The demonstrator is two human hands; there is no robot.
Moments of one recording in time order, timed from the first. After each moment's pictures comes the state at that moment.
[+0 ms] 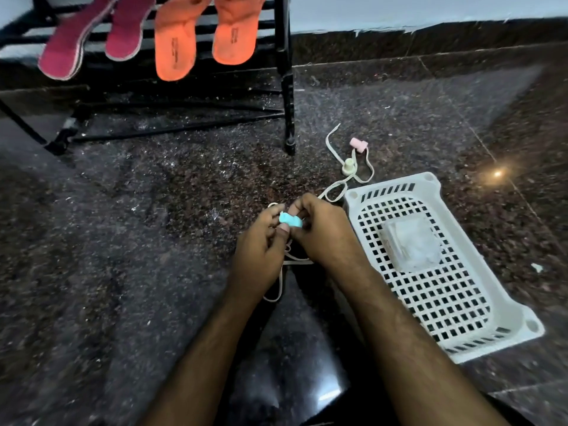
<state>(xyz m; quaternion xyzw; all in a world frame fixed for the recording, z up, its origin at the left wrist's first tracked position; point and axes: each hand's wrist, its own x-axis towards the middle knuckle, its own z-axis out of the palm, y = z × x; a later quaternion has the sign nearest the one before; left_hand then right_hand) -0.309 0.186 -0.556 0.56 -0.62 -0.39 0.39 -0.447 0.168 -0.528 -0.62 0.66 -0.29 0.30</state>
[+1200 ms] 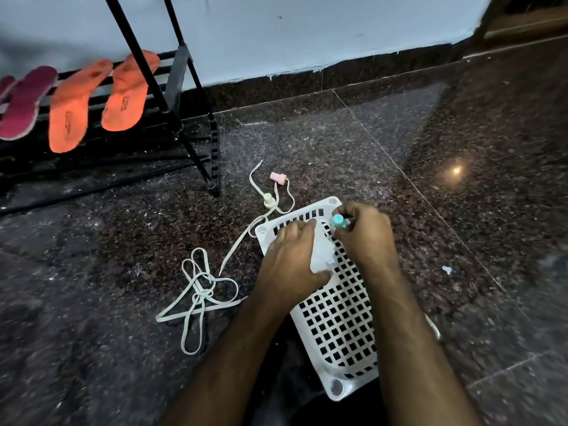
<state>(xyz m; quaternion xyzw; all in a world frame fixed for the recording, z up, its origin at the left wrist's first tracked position) -0.487 0.172 -0.523 0.49 -0.84 -0.20 0.12 -0.635 0.181 -0.502 -0.44 0.81 -0.31 0.23</state>
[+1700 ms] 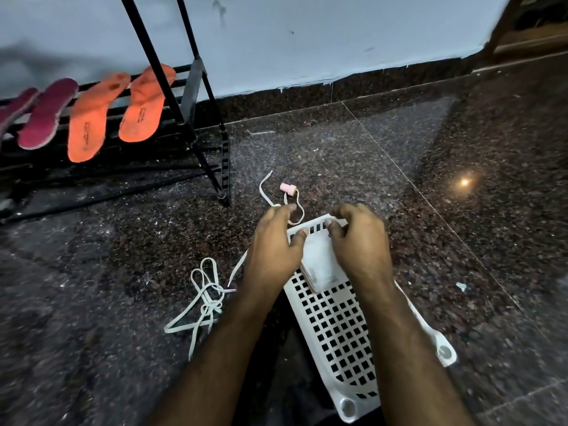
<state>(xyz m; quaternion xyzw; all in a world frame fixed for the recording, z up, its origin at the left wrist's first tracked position) -0.467 0.131 -0.508 0.55 -0.74 -0.27 0.29 -0.606 0.170 -0.490 -0.50 0.79 -0.33 0.15</state>
